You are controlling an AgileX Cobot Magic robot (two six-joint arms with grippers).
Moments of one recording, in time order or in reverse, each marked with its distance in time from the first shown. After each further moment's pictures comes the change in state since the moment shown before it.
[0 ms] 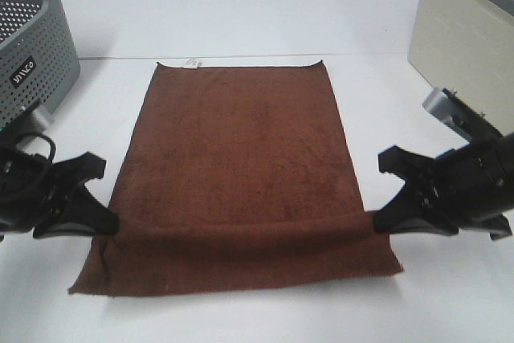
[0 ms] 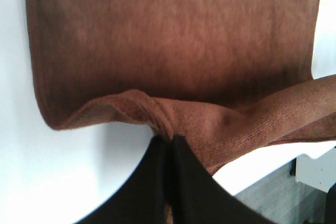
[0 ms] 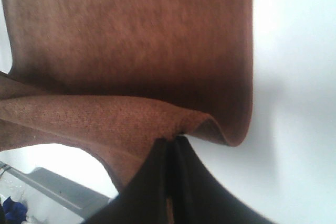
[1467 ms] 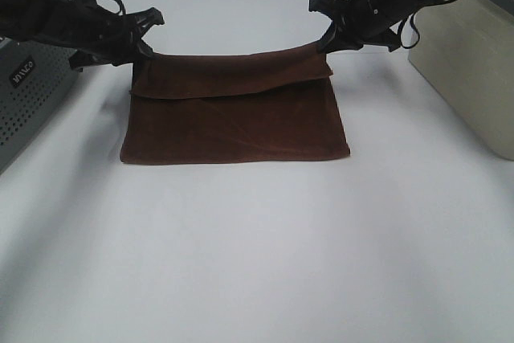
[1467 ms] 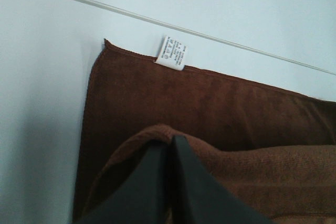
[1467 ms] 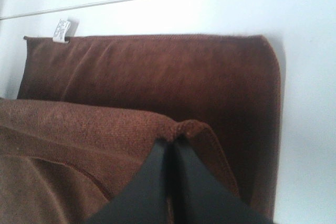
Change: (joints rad) left arm 0.000 0.643 -1.048 0.201 -0.307 -0.299; right arm 0.000 0.823 -1.370 -0.337 0.091 0.297
